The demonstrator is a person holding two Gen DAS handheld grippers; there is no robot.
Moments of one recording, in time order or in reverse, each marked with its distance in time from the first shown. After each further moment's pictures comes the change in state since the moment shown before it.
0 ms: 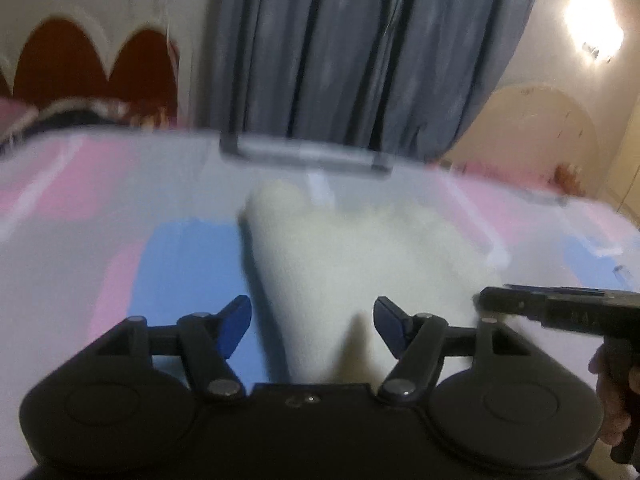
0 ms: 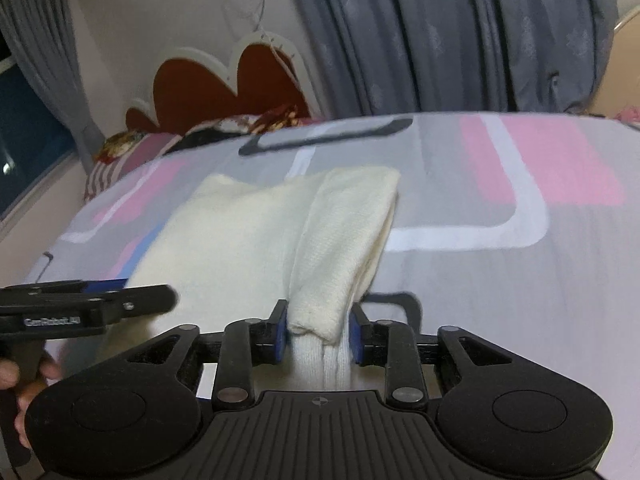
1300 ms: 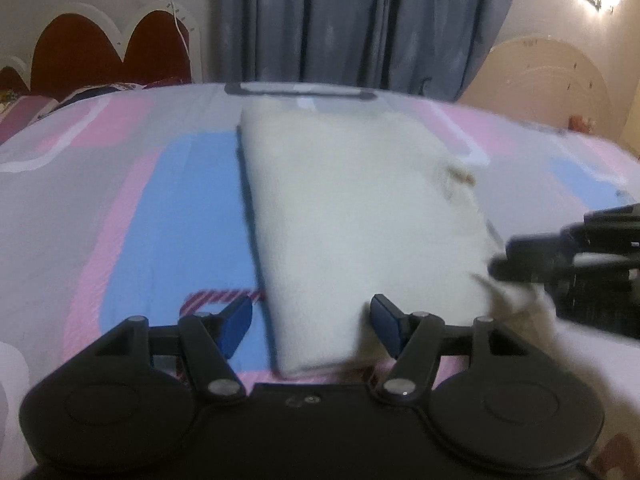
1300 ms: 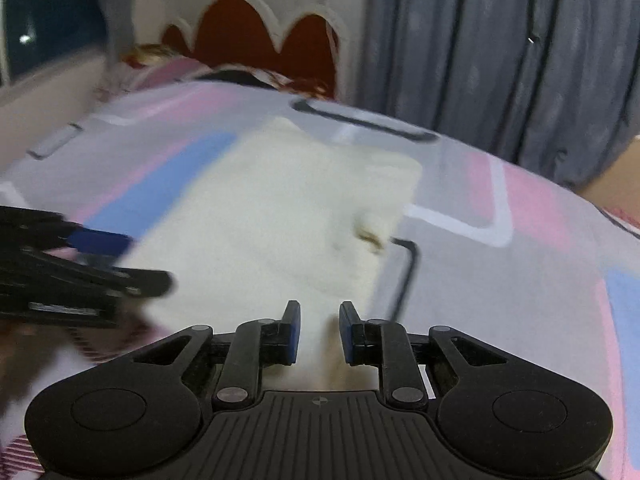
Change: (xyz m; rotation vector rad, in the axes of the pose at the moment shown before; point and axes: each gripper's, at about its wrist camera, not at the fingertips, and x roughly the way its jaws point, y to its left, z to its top) left arm -0.038 -0.052 -0.087 0.067 0.134 0.118; right arm -0.049 0.078 -0.066 -0.404 0.135 -0.065
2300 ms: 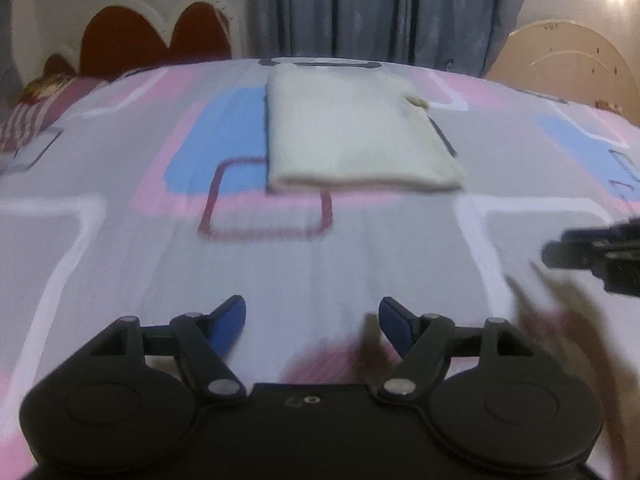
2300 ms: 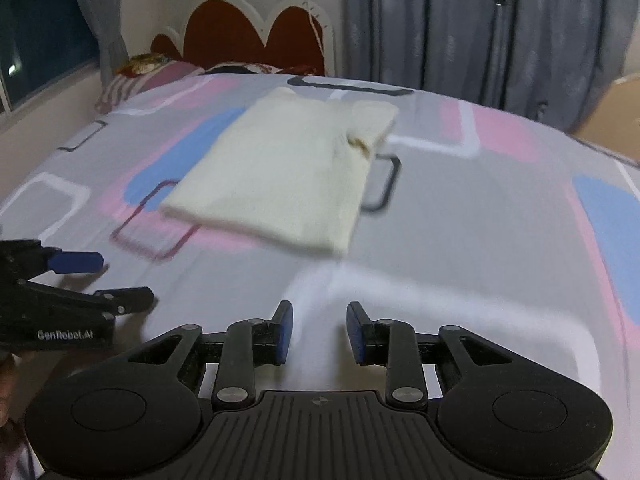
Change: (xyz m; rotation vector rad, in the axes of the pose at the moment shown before) left arm -0.120 -0.056 -0.101 -0.054 0.032 0.128; right arm -0.115 0.003 -0.103 0.174 0.005 0.016
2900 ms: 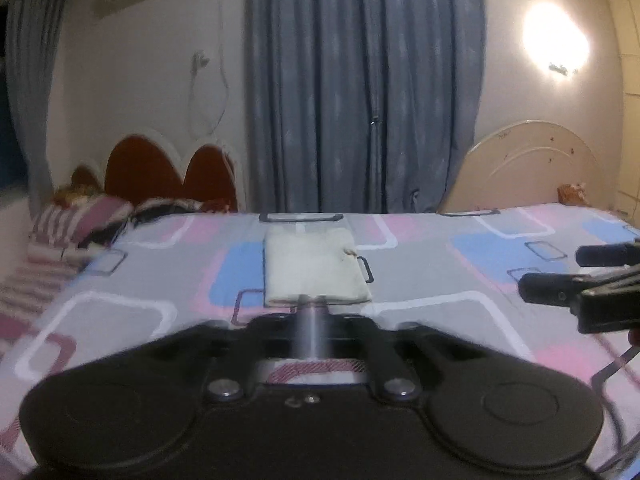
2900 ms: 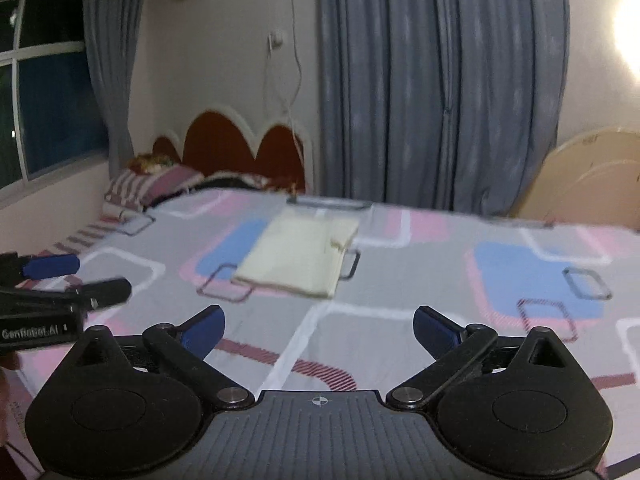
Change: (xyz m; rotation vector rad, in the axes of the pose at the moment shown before) left arm -0.250 -0.041 -0.047 0.023 -0.418 -0.005; right arm -0.262 0.068 -0.065 -0.010 -0.367 -0.092
